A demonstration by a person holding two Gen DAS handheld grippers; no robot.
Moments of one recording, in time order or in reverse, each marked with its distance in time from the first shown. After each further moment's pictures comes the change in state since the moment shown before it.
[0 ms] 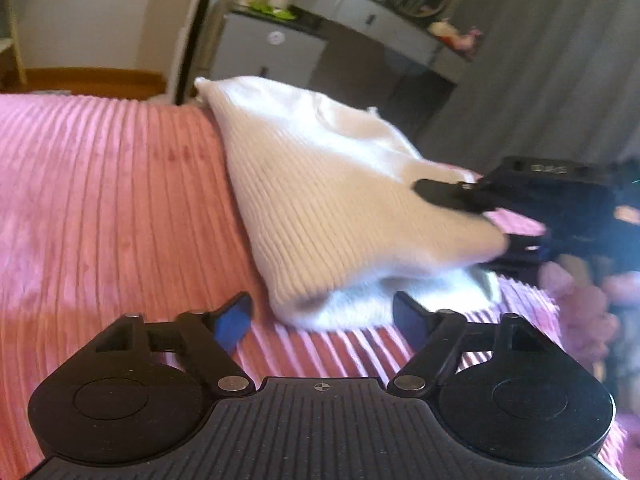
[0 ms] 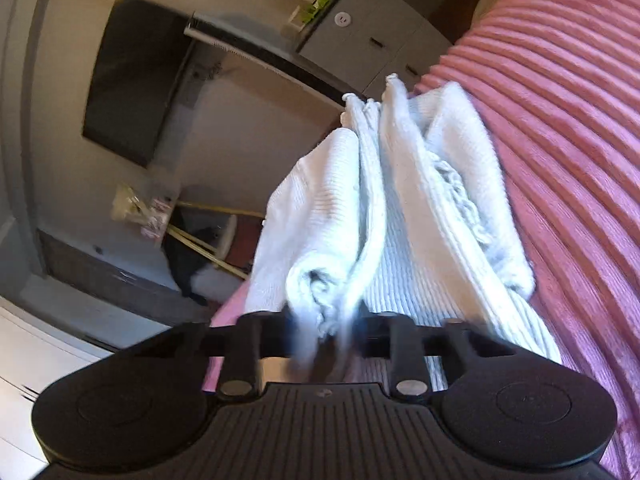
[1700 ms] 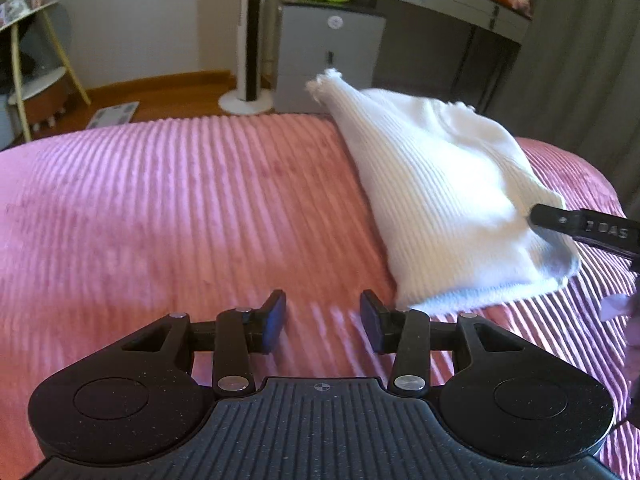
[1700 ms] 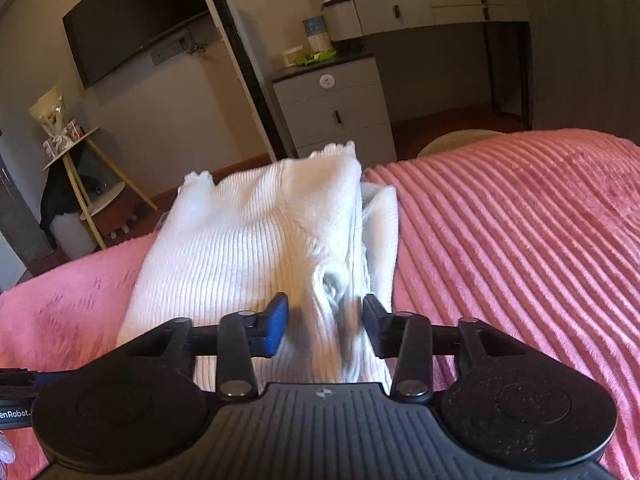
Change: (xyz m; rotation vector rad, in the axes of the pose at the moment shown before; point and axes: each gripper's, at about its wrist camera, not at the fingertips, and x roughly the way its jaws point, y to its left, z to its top) left arm -0.032 -0.002 0.022 0.078 0.084 0.273; right arm -0.046 0.042 -0.032 -0.407 -0.170 -0.389
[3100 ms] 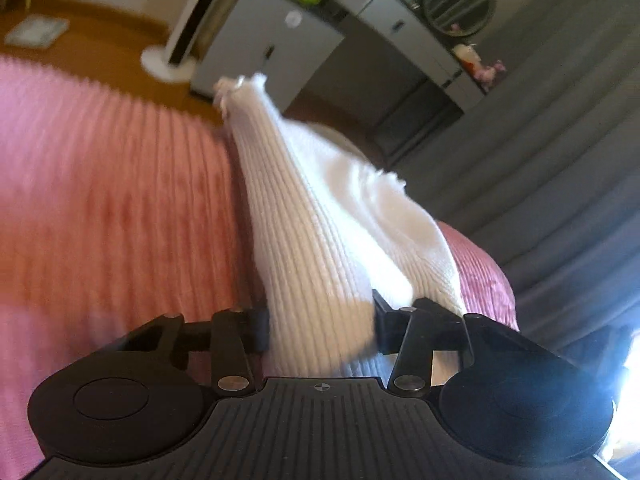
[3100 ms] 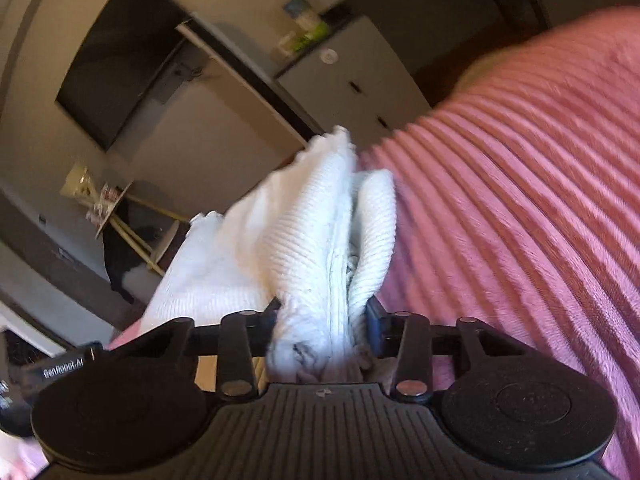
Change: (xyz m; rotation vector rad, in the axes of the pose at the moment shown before) left arm 0.066 -0.004 0.060 -0.267 -0.018 -0.412; right arm 0.053 -0.045 0.022 0.257 0.086 0.248
